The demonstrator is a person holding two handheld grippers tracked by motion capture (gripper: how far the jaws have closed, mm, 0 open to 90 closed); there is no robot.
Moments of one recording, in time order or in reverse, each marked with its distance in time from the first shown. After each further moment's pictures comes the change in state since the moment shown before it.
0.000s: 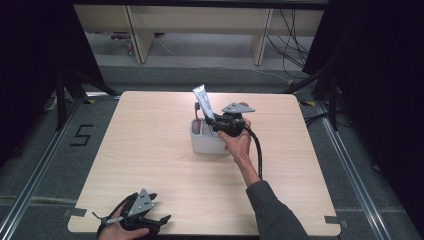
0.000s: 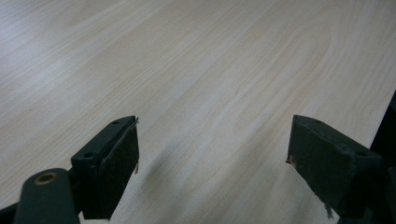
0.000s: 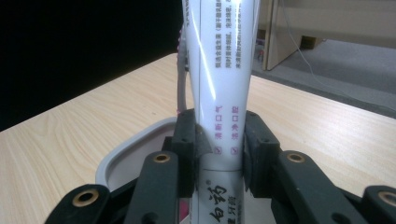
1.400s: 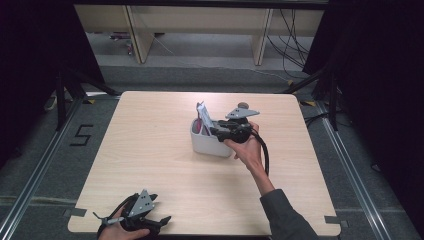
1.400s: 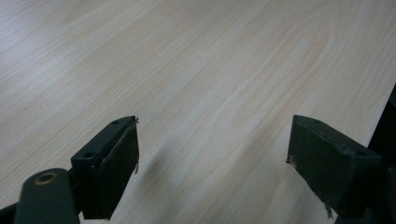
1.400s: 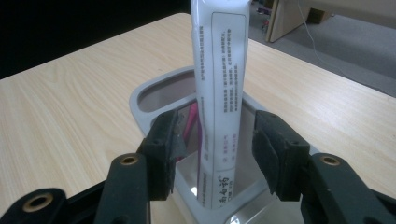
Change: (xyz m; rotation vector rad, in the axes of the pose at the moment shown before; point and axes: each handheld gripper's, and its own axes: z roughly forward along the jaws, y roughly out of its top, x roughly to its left) left arm -0.001 0.000 0.000 0.011 -0.008 0.013; right arm 0.010 0.001 -0.037 0.161 0.002 -0.092
